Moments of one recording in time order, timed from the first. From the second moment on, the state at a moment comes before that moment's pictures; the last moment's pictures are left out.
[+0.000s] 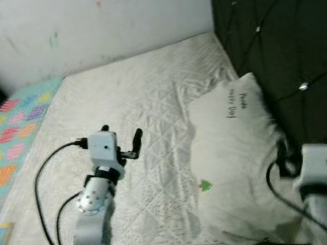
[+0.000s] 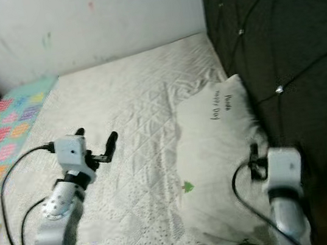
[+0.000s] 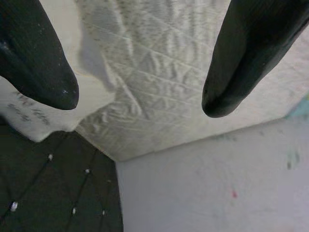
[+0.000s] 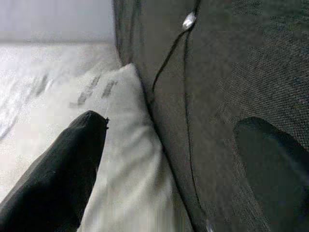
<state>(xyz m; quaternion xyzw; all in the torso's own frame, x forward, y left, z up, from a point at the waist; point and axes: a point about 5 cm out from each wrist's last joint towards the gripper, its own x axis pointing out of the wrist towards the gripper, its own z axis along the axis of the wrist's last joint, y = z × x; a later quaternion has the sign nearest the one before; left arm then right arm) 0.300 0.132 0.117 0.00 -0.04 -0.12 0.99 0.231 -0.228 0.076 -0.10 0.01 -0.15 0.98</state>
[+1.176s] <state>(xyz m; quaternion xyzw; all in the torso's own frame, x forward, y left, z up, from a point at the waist) 0.310 0.119 0.108 -0.03 -0.03 -0.10 0.99 0.252 -0.232 0.102 -0.12 -0.02 -0.14 0.98</state>
